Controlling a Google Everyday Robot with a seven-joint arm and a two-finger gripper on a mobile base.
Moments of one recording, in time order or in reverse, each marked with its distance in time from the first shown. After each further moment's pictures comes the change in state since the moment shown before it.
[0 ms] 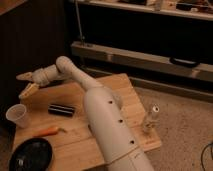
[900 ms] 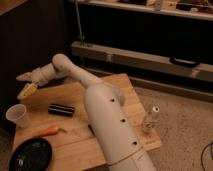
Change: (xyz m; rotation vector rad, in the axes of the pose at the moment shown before) arm -0.002 0.005 0.003 0.036 0.242 0.058
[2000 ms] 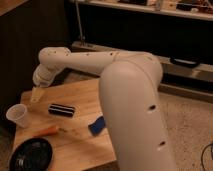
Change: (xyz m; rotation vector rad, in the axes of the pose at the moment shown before) arm 0.008 0.072 -0.090 0.251 0.517 -0.002
